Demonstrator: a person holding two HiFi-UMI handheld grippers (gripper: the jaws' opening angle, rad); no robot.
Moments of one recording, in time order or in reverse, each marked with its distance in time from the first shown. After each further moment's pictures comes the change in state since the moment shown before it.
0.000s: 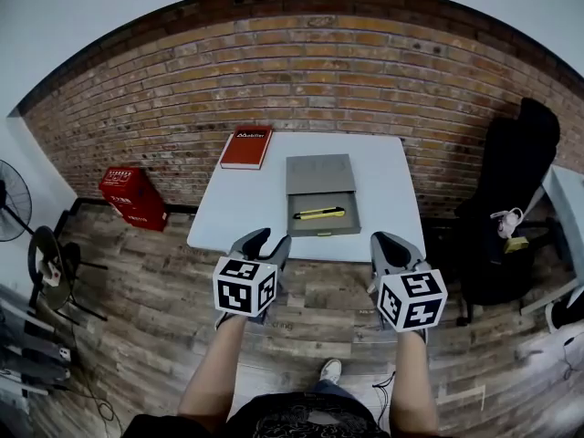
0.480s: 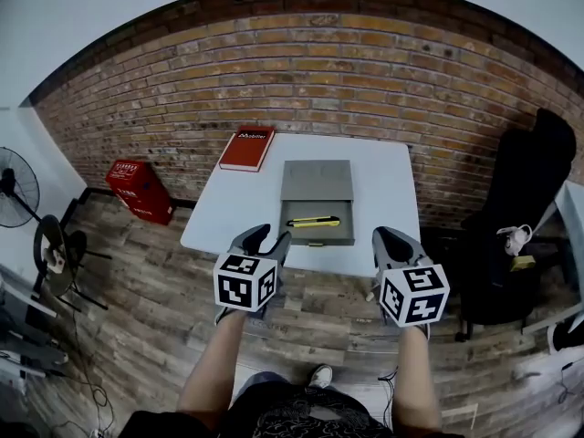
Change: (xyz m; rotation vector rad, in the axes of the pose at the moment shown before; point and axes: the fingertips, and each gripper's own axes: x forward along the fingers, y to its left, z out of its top) left arm 0.051 -0.010 0.015 -0.011 0.010 0.074; right arm 0.036 -0.059 0.009 -0.006 0.000 0.066
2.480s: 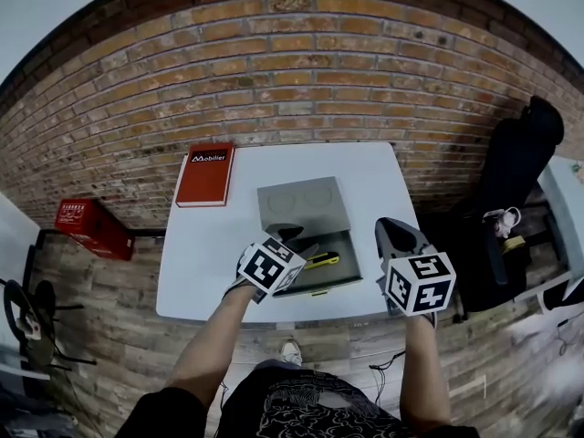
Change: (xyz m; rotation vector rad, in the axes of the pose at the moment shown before) left arm 0.218 0.016 -0.028 0.368 0.269 -0.540; right arm 0.147 -0.065 0.007 0.036 0.091 -0.209
